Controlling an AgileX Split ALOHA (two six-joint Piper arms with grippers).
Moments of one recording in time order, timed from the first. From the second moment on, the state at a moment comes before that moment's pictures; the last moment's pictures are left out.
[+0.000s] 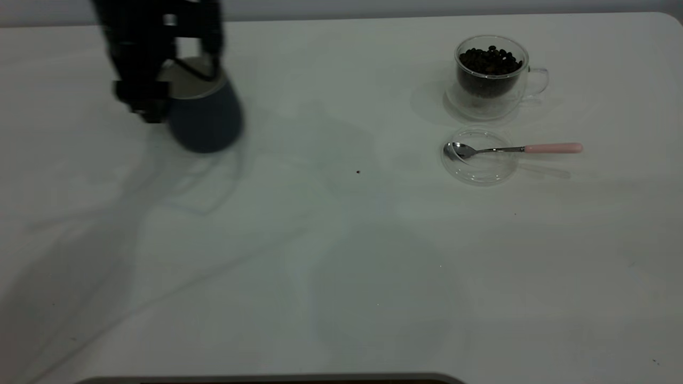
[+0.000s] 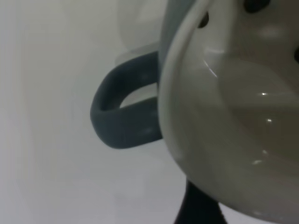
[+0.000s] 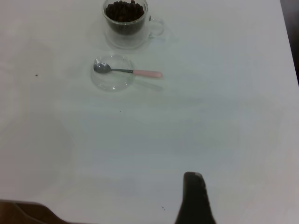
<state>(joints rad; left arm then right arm) -0.29 2.41 -1.62 0.32 0.58 0.89 0.02 0.03 -0.47 0.06 1.13 -0.06</state>
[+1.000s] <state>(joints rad) -0.56 2.15 -1.62 0.43 0.69 0.46 0.02 0.03 -0.47 0.06 1.13 -0.06</state>
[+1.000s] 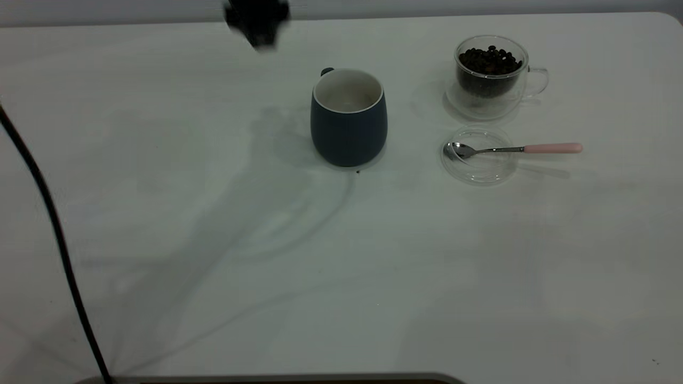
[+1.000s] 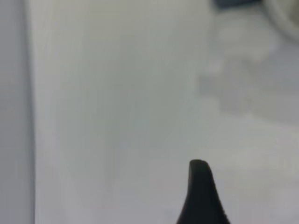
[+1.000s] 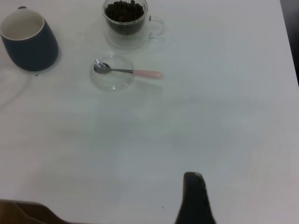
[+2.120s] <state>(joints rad) -0.56 1.03 -1.23 0.36 1.17 -0.04 0.02 0.03 -0.47 0.06 1.13 -0.06</state>
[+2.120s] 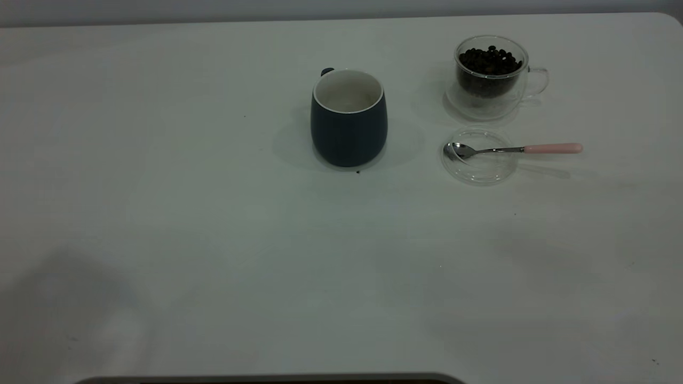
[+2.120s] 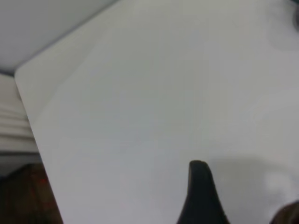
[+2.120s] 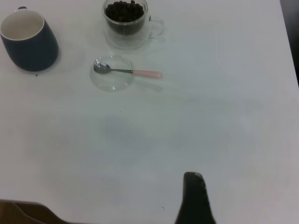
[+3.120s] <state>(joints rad) -0.24 0.19 -0.68 0.14 1.17 -0.14 0.02 0.03 -0.47 0.06 1.13 -0.06</state>
